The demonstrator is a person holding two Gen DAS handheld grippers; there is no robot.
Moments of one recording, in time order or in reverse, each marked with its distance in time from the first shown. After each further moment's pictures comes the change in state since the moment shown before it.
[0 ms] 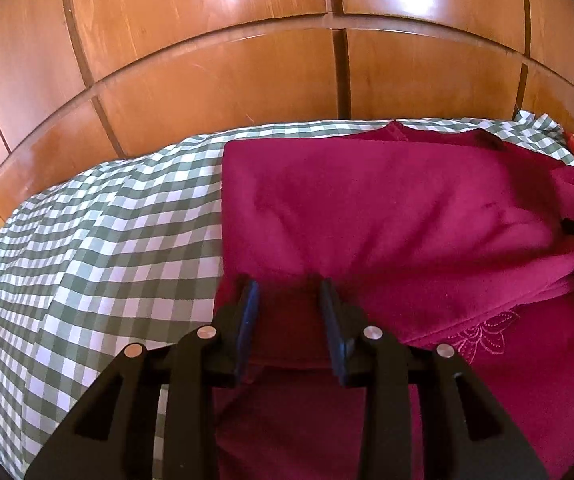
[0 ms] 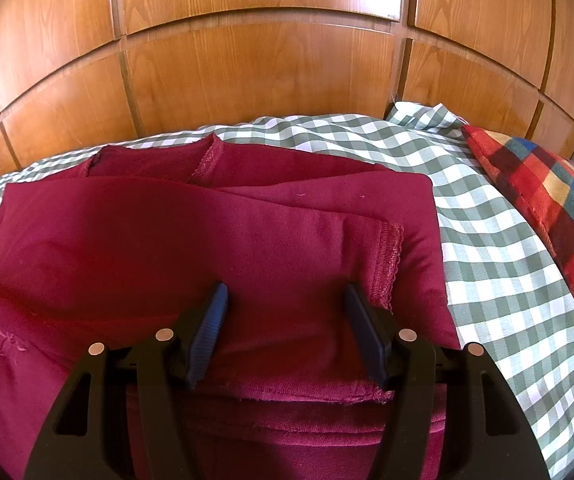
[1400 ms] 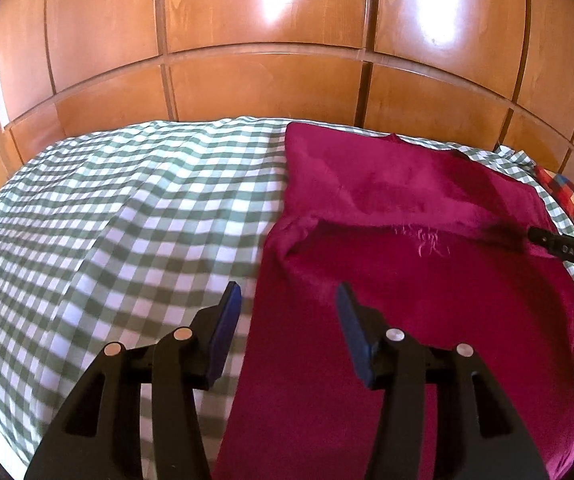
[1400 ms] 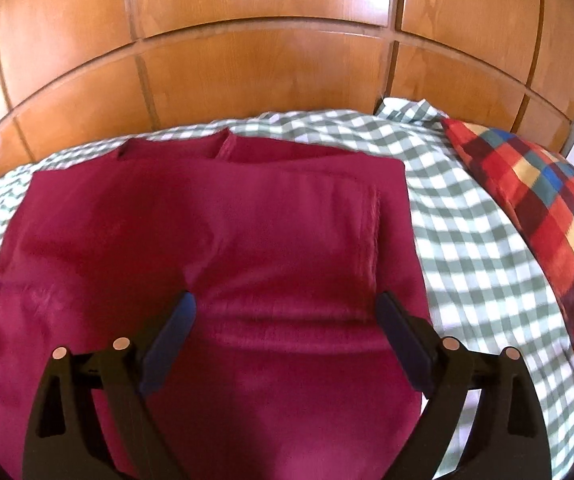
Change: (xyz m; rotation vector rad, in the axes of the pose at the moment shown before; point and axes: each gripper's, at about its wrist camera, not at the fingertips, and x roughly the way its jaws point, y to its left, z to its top) left arm -0.100 0.047 -0.077 -0.174 -0.028 -0.052; right arm -0.061 -0.008 -0.028 -0.007 0.046 0.011
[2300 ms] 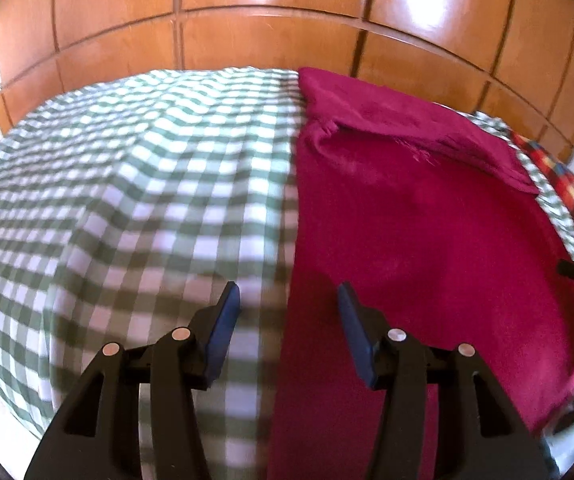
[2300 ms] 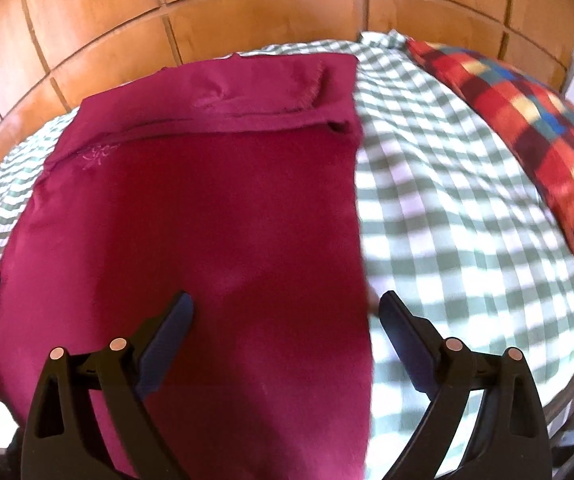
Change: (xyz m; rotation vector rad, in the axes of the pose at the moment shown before) left arm -0.035 0.051 -0.077 0.004 0.110 -0.128; right arm -0.078 -0.048 -0.116 0.054 0.147 0.115
